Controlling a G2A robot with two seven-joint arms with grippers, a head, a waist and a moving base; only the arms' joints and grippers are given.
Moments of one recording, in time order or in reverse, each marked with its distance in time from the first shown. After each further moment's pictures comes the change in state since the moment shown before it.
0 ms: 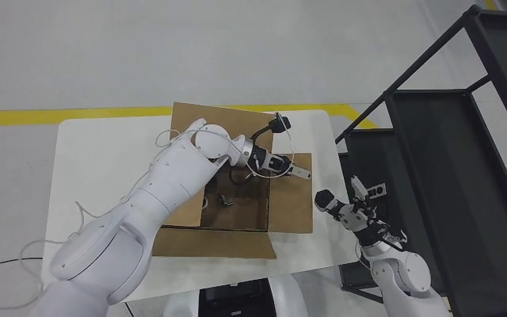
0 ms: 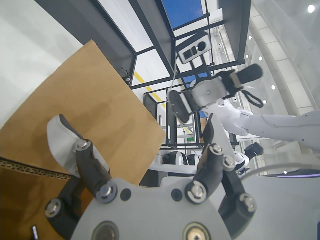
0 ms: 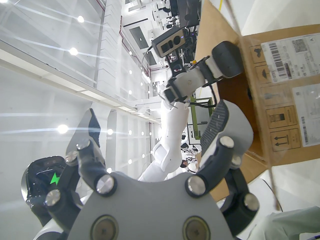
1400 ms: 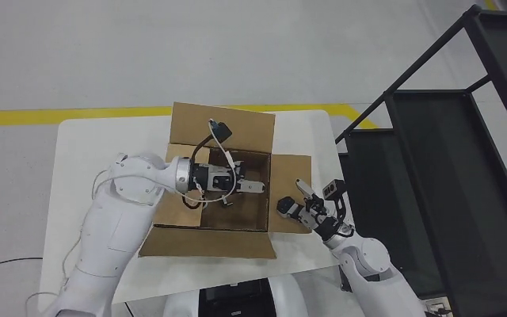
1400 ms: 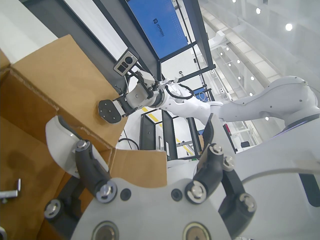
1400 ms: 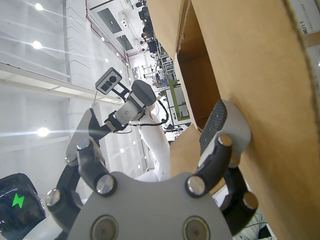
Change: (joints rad) left arm 0.594 0.307 -0.687 -0.926 0.205 0.241 -0.190; right arm 0.201 -0.002 -0.237 0.174 -0.226 0.074 -0.094
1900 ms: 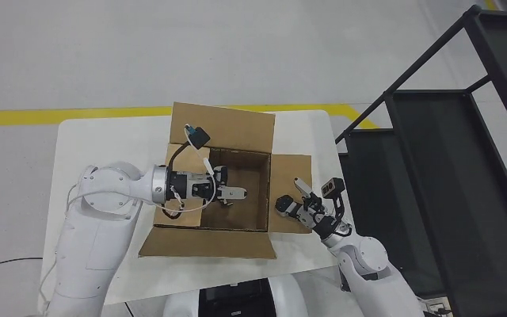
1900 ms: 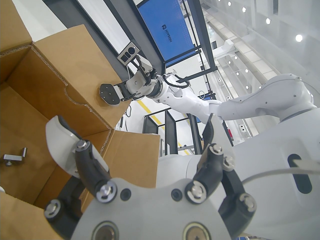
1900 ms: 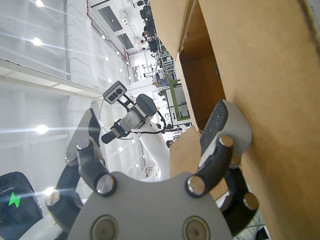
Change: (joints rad) left arm 0.079 0.031 -0.102 -0.103 0.003 0.053 -0.048; right arm 0.010 0.001 -0.012 -0.001 -0.005 -0.010 -0.015
